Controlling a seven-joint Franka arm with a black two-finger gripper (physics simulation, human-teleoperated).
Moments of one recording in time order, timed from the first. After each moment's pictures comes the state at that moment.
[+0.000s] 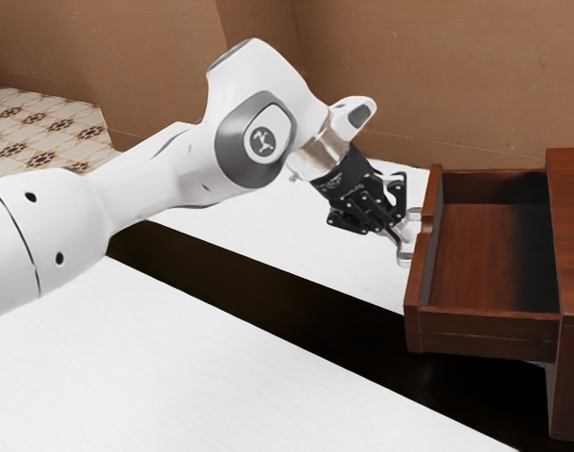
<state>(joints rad) 0.00 0.32 -0.09 -1.41 -0.41 2.06 -0.34</state>
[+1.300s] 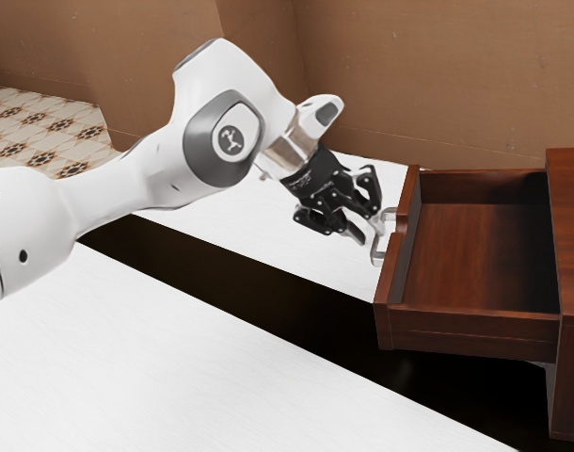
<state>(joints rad) 0.05 0.24 -0.10 -1.51 -0.42 2.08 -0.34</state>
